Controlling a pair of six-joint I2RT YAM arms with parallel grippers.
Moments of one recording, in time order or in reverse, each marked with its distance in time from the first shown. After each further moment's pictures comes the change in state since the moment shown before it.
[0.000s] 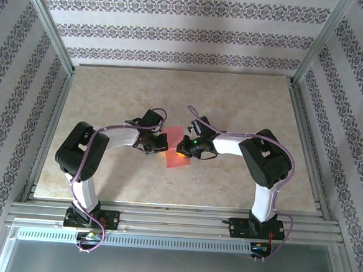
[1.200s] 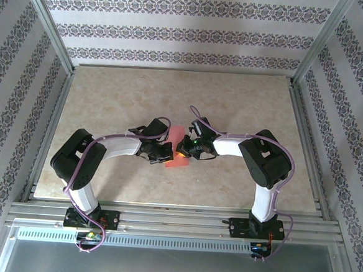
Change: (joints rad) left arm -0.119 -0.081 -0.087 0.026 0.032 -0.144; right arm 0.001 -0.003 -0.023 0.055 0.013 0.094
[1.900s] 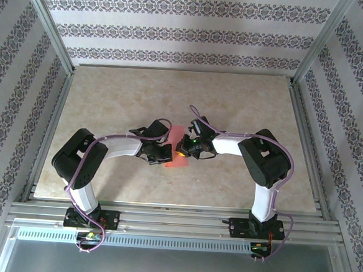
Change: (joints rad) left arm -0.005 0.005 -0.013 -0.006 -0.031 0.043; right arm 0.001 0.012 0.029 -0.042 0.000 0.004
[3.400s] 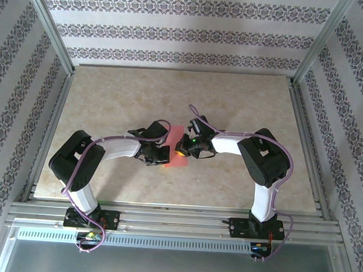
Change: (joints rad) left arm -0.006 -0.027 -0.015 -0.047 -0.045 0.032; right arm 0.000 0.007 0.020 -0.015 -0.001 -0.014
